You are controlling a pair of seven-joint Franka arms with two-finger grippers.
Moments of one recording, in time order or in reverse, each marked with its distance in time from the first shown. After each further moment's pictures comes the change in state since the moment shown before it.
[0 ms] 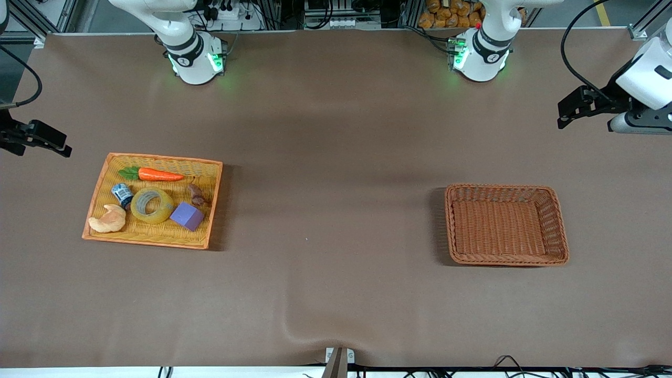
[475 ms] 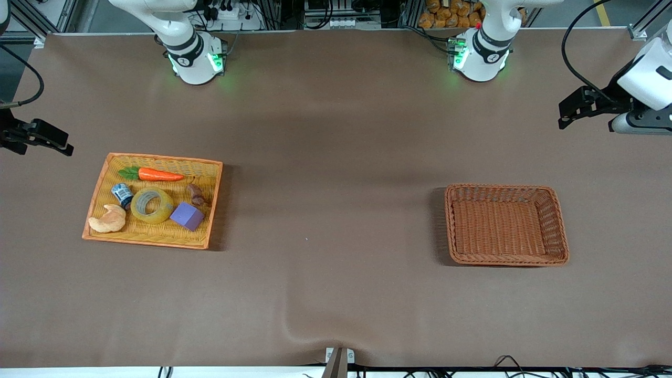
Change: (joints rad) left arm 0.003 0.001 0.001 0.000 0.000 0.000 0.000; right arm 0.000 -0.001 0.004 0.000 0.000 -0.011 0.000
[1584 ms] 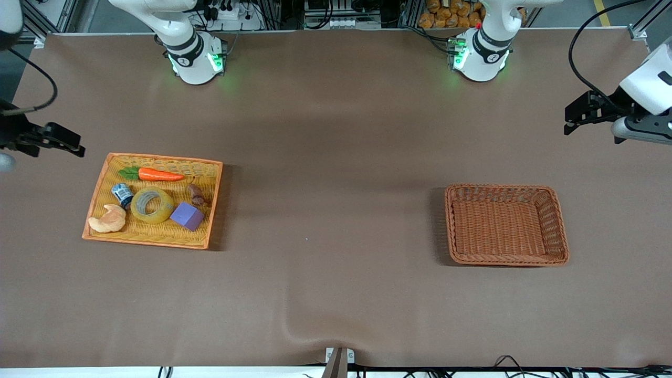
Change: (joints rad) left arm 0.027 0.012 0.005 -0.019 0.000 0.058 0.170; right arm 0.014 0.019 0.017 -0.047 0.000 0.018 -0.007
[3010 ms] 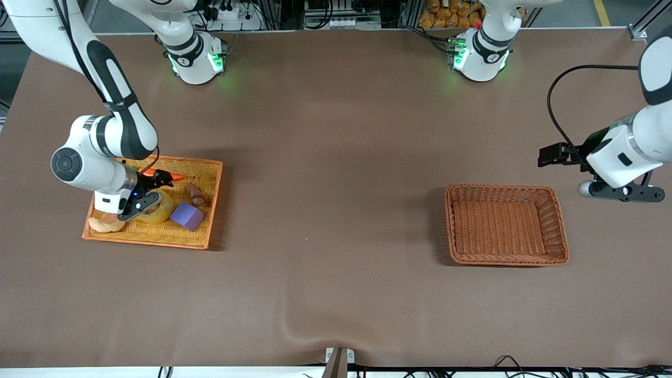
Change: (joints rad) left arm 0.006 0.270 -0.002 0.159 -0.056 -0.100 -0.112; right arm -0.030 0.274 -0.001 -0.600 0.016 0.777 -0.625
